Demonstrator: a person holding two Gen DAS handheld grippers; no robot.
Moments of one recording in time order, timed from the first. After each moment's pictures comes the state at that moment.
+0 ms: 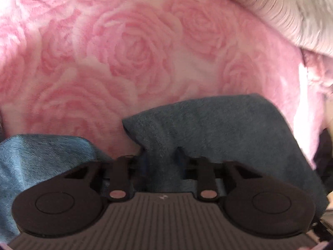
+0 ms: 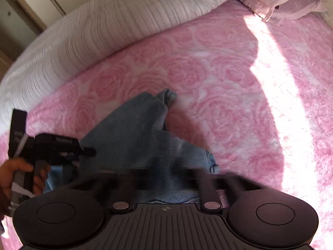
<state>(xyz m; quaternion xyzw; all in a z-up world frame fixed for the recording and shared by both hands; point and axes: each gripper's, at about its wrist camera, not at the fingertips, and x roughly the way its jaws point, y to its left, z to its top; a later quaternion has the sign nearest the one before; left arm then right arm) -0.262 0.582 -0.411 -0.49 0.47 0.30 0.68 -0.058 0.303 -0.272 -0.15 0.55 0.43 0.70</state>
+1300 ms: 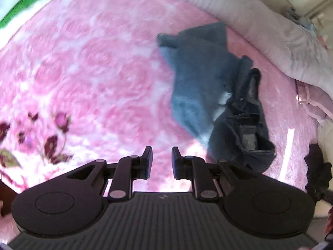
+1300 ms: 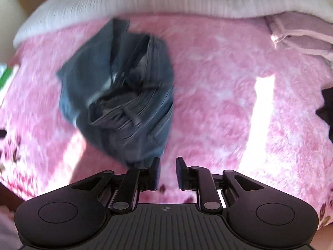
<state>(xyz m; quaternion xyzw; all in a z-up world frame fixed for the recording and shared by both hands) -0.573 0.325 -0.215 -0.48 0.35 0.45 0.66 -0.175 0.149 -0.175 -0.33 0.47 0.51 0.64</state>
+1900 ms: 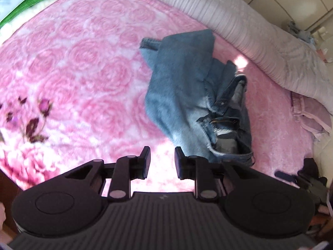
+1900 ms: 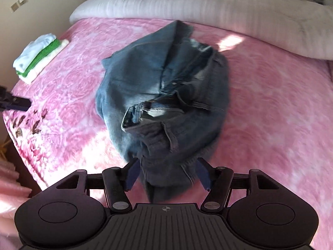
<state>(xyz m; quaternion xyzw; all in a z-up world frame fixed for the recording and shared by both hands) -0.526 0.274 -0.213 -0.50 0.32 0.49 0.64 -0.188 0.185 -0.231 -0.35 0.40 0.66 0.53</state>
